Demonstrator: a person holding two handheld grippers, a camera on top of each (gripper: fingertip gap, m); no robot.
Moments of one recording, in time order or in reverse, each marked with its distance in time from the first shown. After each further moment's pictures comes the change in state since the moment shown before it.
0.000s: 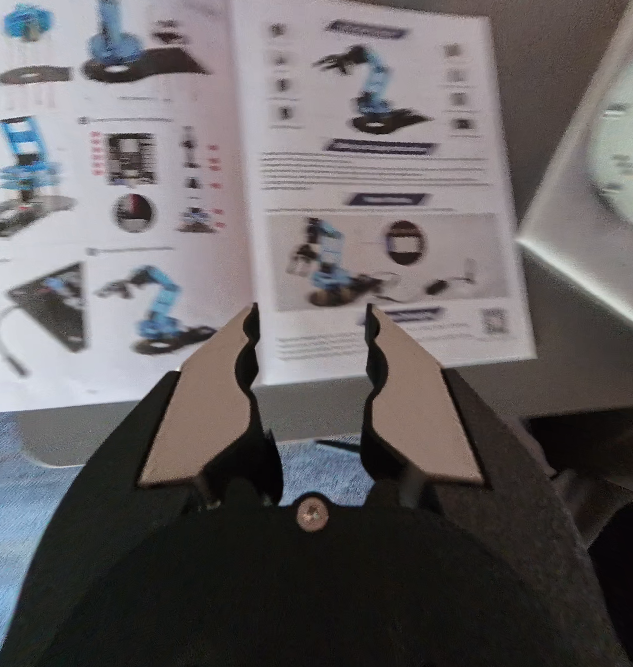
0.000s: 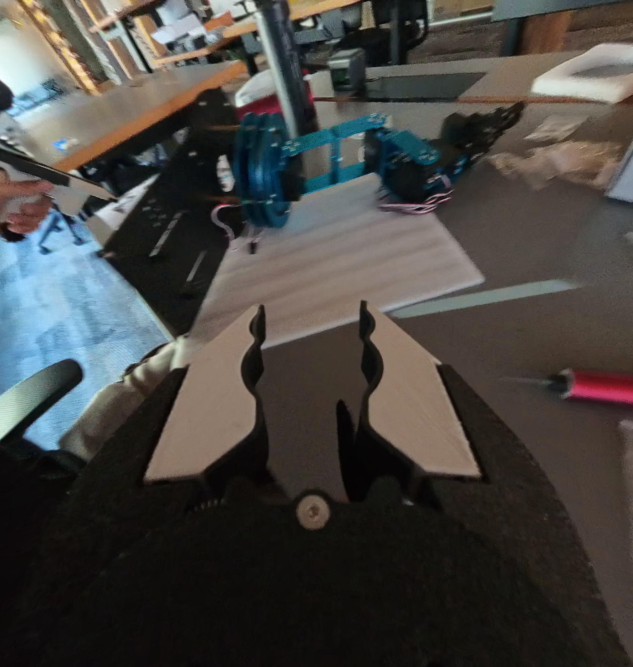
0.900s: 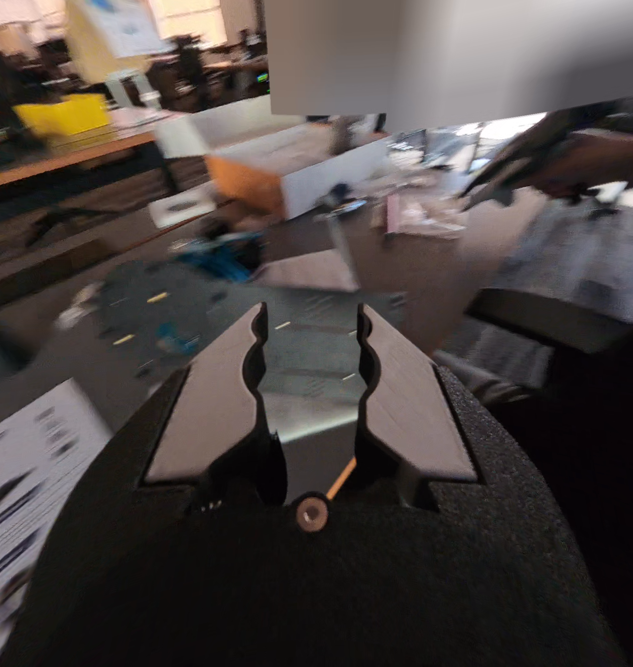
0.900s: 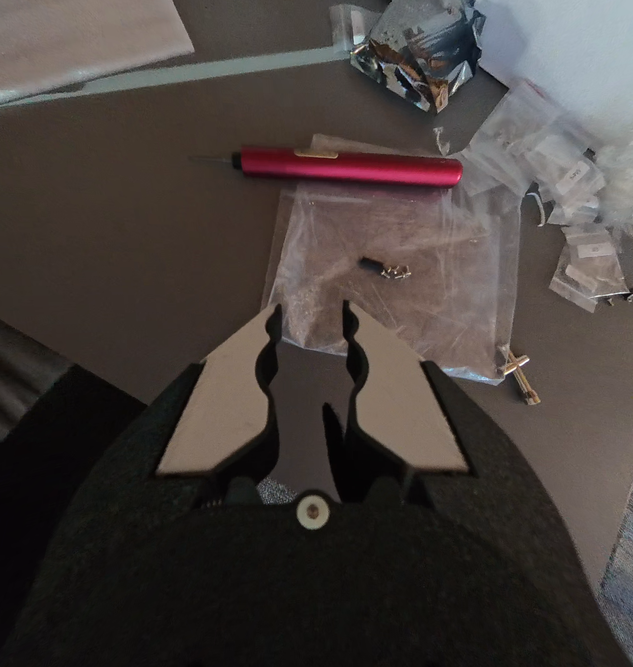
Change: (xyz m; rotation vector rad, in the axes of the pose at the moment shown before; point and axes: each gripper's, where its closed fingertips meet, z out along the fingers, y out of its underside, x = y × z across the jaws) left arm 0.325 -0.030 -0.078 0.591 0.544 0.608; right arm 0.169 0.063 -0.129 -0.454 0.438 -0.152
